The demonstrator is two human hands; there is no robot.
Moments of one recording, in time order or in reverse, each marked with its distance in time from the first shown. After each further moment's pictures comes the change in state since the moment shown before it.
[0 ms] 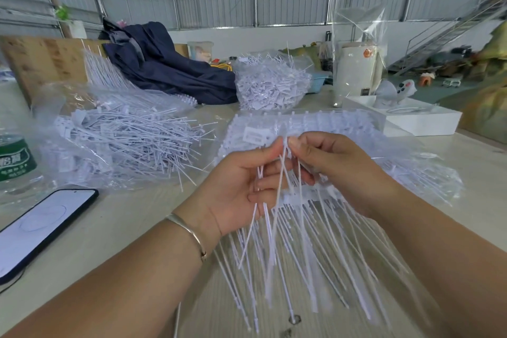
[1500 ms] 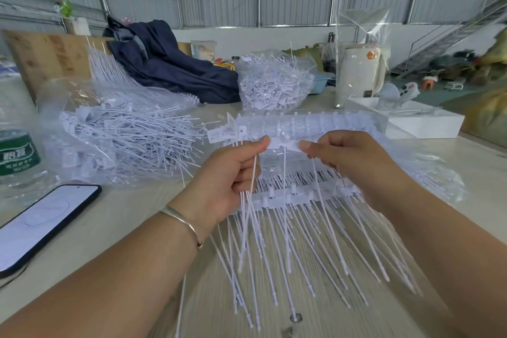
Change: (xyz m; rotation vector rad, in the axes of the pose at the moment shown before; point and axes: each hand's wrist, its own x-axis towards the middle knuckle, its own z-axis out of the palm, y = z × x) left_hand 0.002 0.006 -0.017 0.150 0.482 0.181; right_hand 0.007 0.008 -0.017 -0.162 0.258 0.173
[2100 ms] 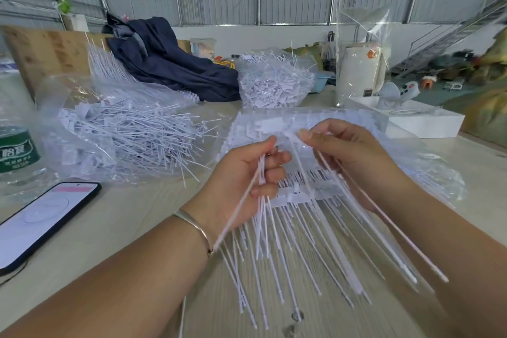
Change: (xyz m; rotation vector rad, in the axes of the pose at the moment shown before) left_hand -0.007 -0.008 0.011 -0.212 -0.199 -0.113; right_hand -0.005 -0.008 0.009 0.295 -0.081 -0.094
